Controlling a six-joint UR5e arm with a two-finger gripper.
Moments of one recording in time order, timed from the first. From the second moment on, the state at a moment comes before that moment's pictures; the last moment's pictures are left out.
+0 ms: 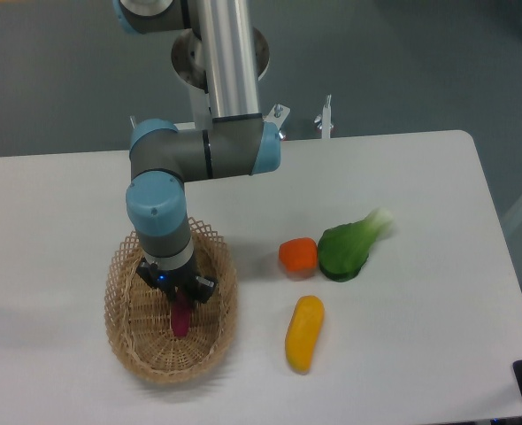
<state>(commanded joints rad) 2.12 -1.99 -1.77 -0.79 1.57 0.48</state>
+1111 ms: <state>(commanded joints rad) 2.58 -1.86 -1.66 -0.81 1.56 1.08</state>
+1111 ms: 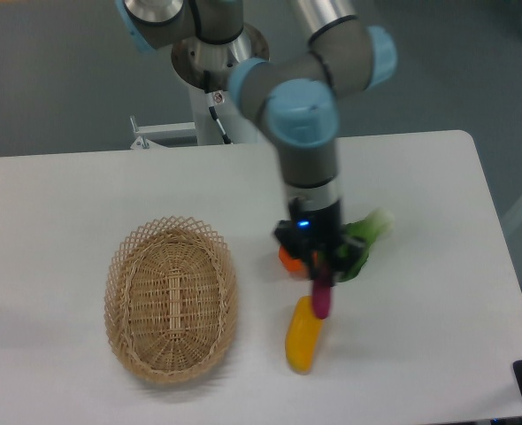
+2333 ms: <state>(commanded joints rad) 2.62 -1.87 -1.63 -0.83 1.56 1.17</state>
